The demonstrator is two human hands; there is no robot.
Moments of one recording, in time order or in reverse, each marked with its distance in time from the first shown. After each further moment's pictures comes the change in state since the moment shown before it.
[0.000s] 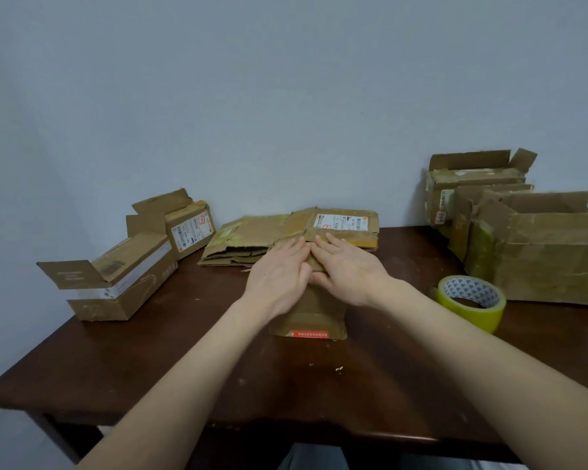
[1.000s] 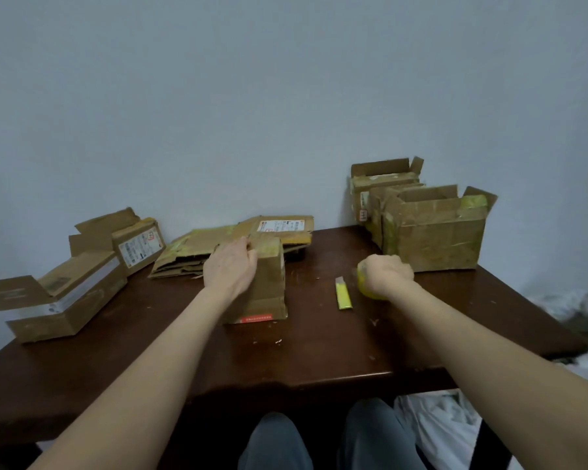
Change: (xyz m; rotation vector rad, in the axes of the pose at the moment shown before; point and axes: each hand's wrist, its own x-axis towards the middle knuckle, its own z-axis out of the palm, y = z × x) left_hand -0.004 0.039 -0.007 -0.122 0.132 -0.292; right_hand -0.119 0.086 0.006 0.049 -0.075 0.810
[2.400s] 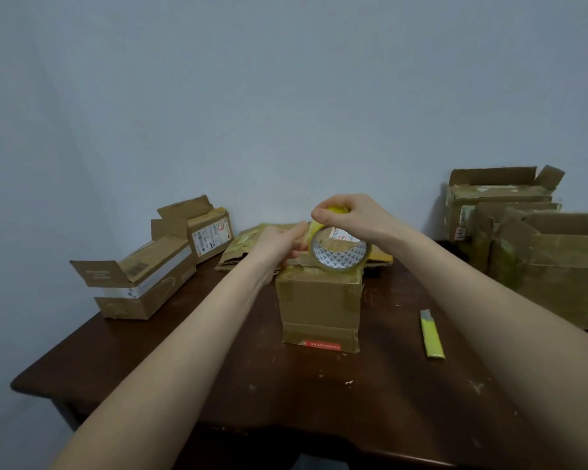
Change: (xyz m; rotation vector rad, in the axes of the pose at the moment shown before) left_hand 0.053 -0.036 -0.040 -1.051 -0.194 -0.463; right_hand 0.051 -0.158 -0.078 0.888 -0.081 -0.755
